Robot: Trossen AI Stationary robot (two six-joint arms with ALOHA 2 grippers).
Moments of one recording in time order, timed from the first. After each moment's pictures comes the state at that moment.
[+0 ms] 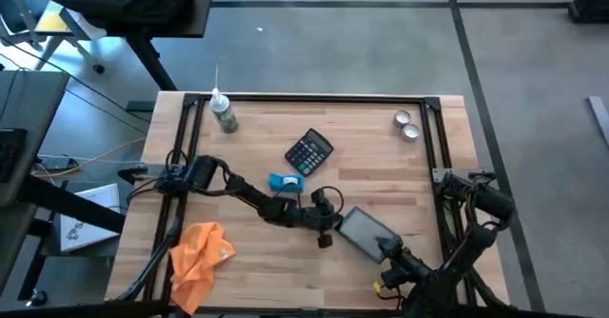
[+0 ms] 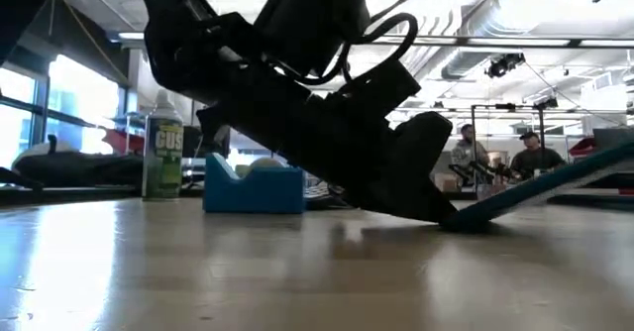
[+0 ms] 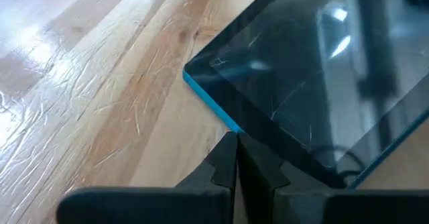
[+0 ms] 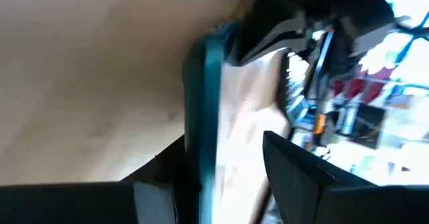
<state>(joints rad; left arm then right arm) -0.28 2.29 1.21 0.56 -0.36 -0.23 1.06 2.01 1.26 -1.27 0.95 0.44</state>
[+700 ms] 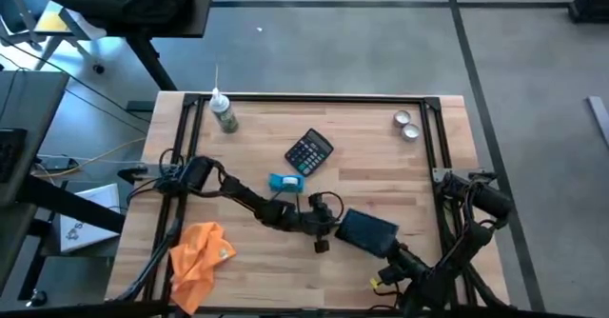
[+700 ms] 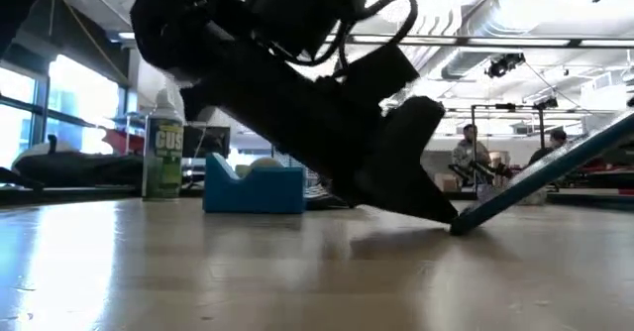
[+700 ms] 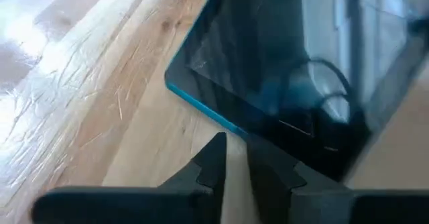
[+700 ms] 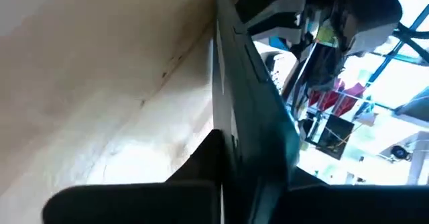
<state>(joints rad) -0.32 2.20 1.21 0.43 -0.39 -0.23 1.04 2.01 1.29 -1.37 0.93 0.33</state>
